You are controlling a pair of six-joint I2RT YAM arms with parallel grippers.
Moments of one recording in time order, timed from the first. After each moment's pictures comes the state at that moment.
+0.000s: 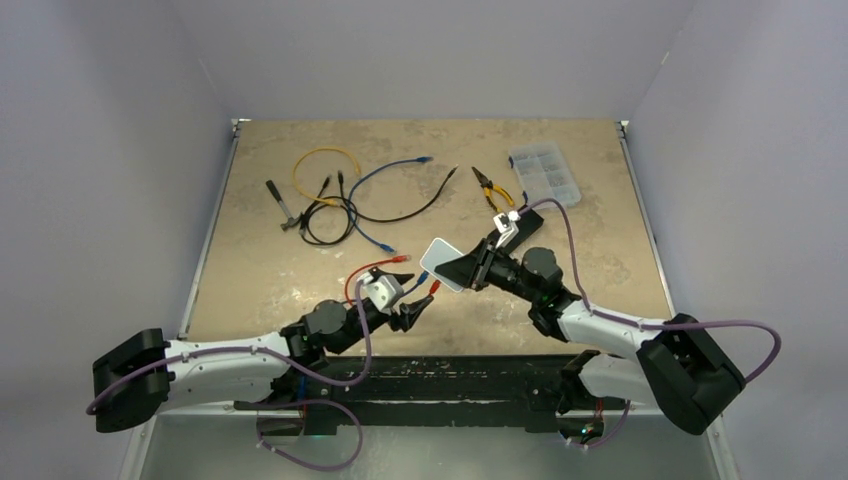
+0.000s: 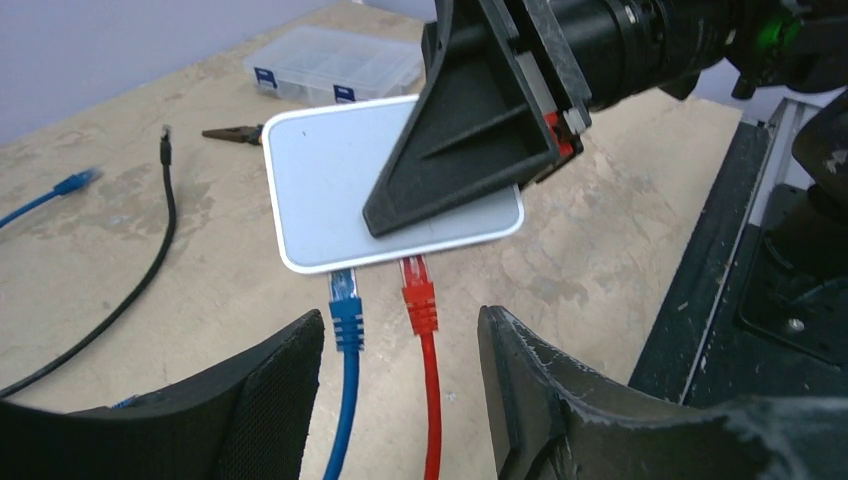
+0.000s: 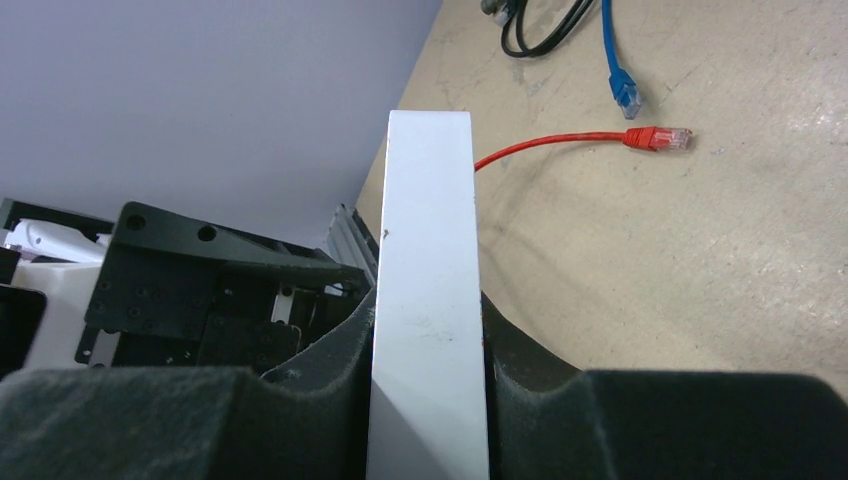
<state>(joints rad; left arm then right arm) -1.15 0.92 0.23 0.74 -0.24 0.02 0.63 1.18 0.33 0.78 -0.39 0.96</state>
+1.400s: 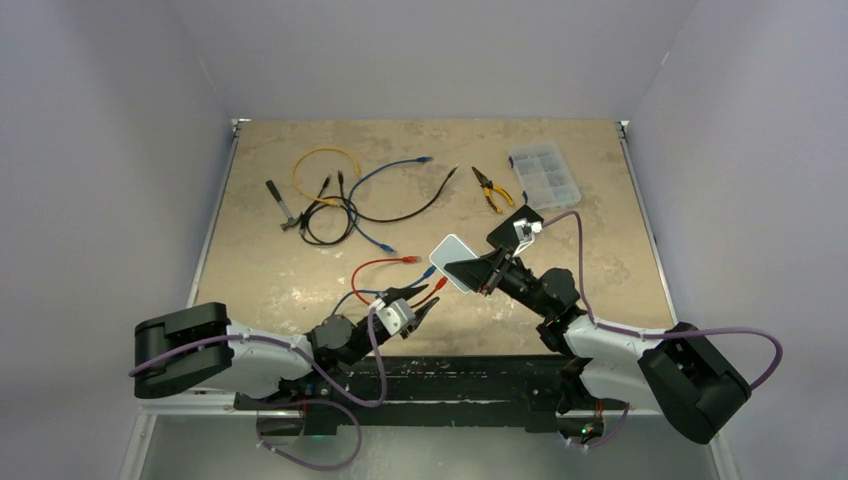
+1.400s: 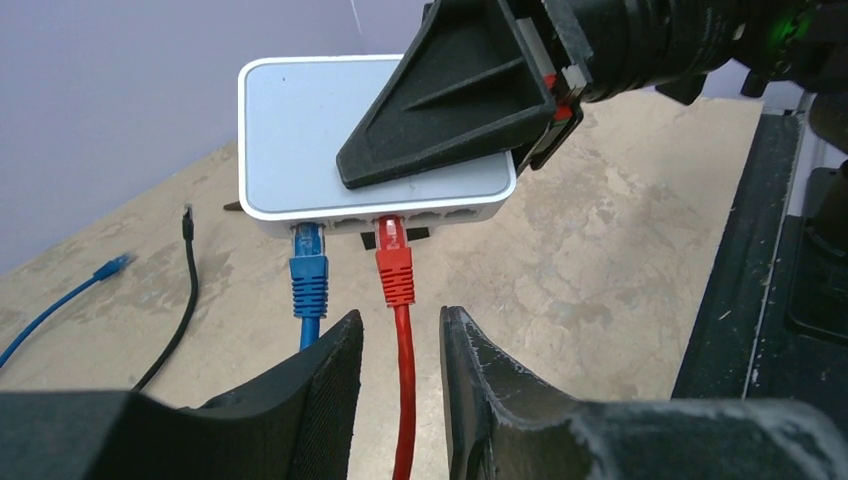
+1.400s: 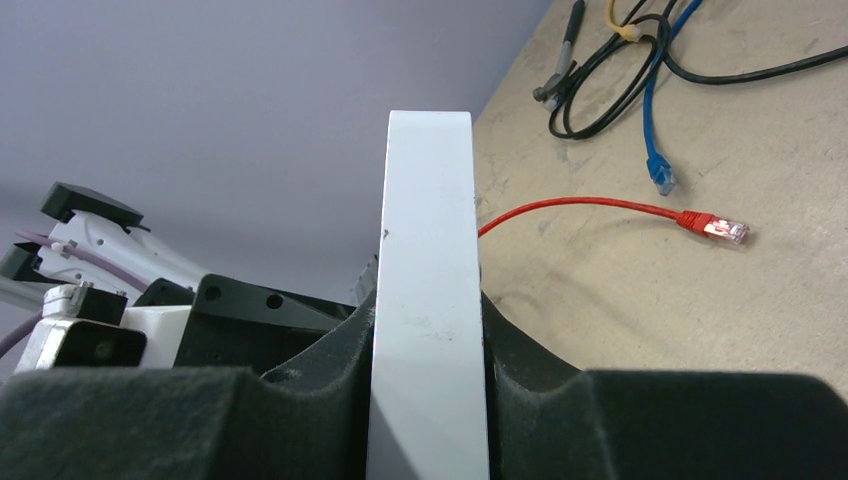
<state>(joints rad) -1.26 1.22 0.15 1.25 -0.30 0.23 0.63 1.12 0.18 1.10 -0.32 0.99</state>
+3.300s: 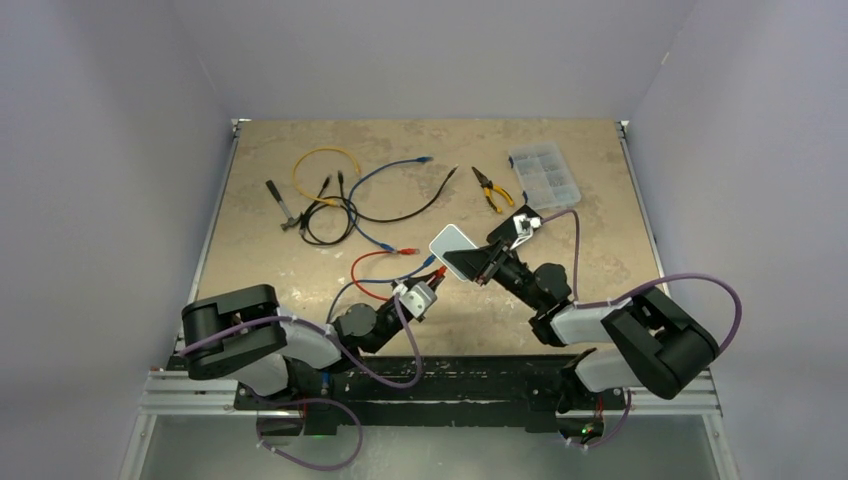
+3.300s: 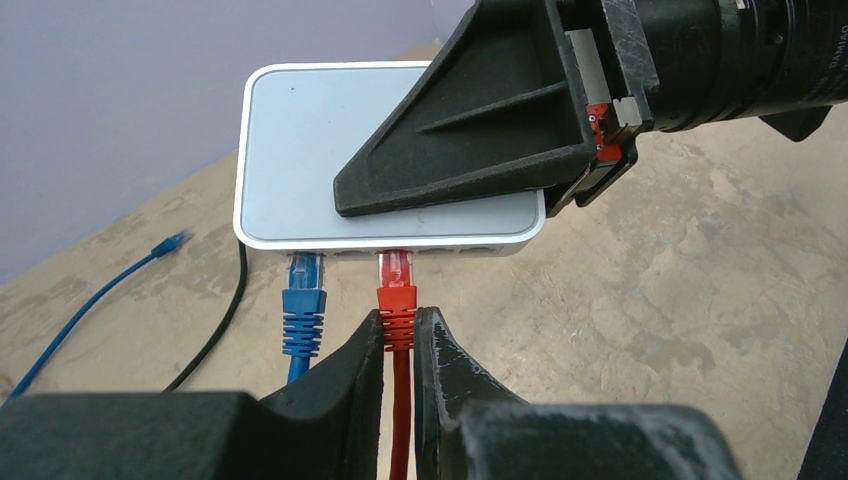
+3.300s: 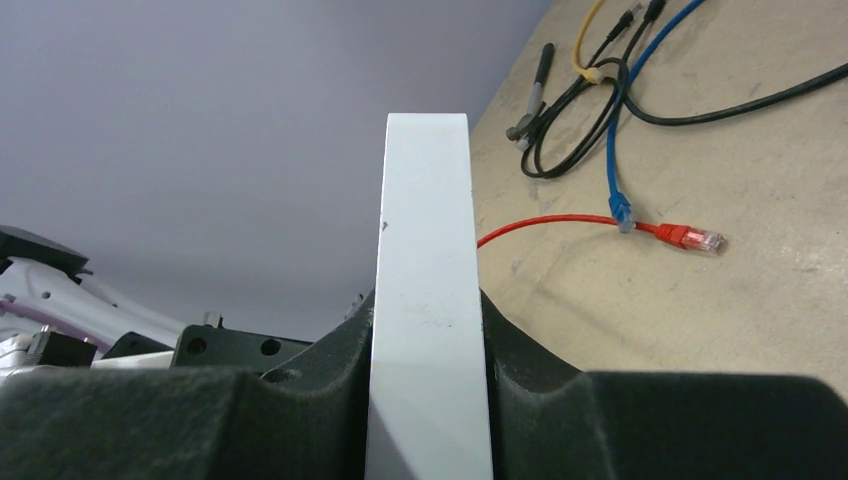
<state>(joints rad) -1.21 1.50 0.28 1.39 -0.39 0.28 0.61 1.37 0.20 1.35 -0.31 1.01</state>
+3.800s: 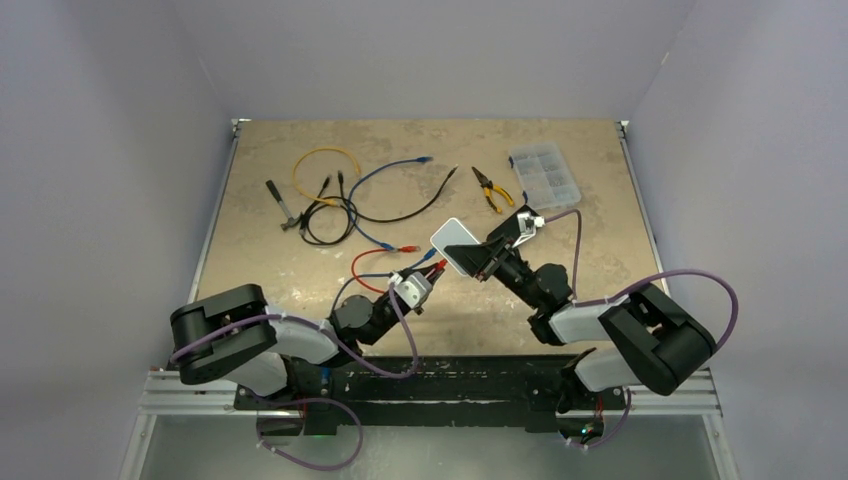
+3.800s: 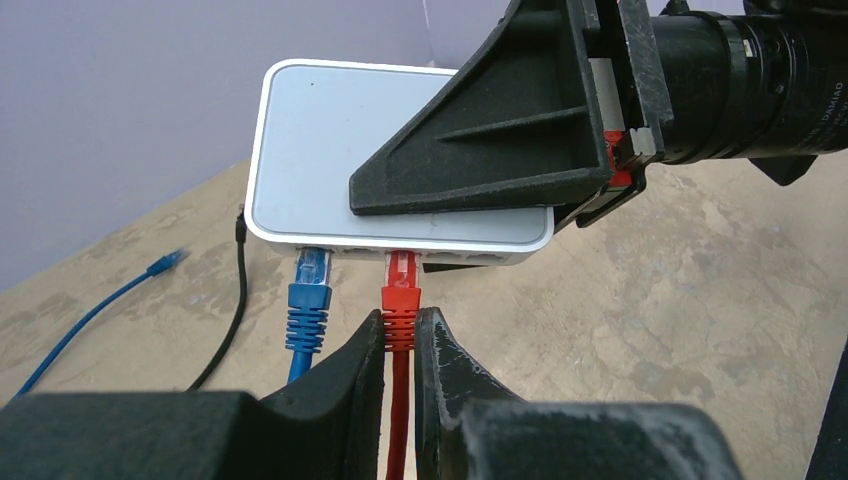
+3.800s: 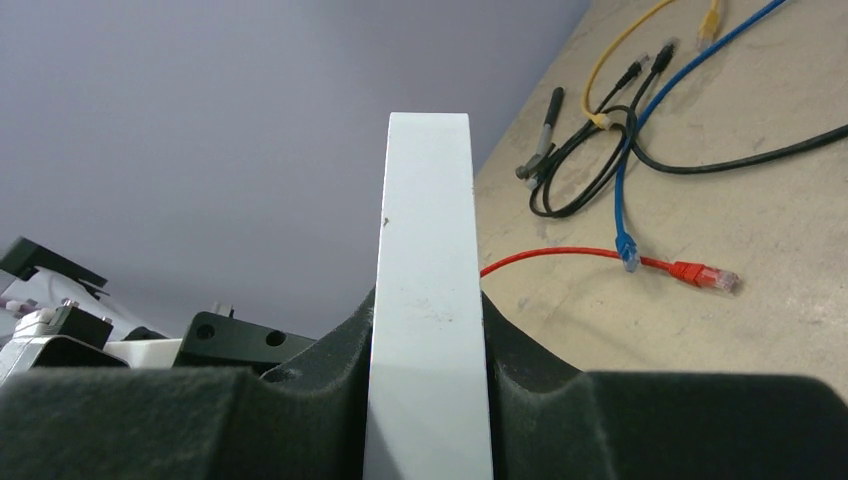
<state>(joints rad) -1.14 1.46 0.30 1.34 -0.32 0.24 0.61 1.40 0.20 1.41 -0.26 1.00</state>
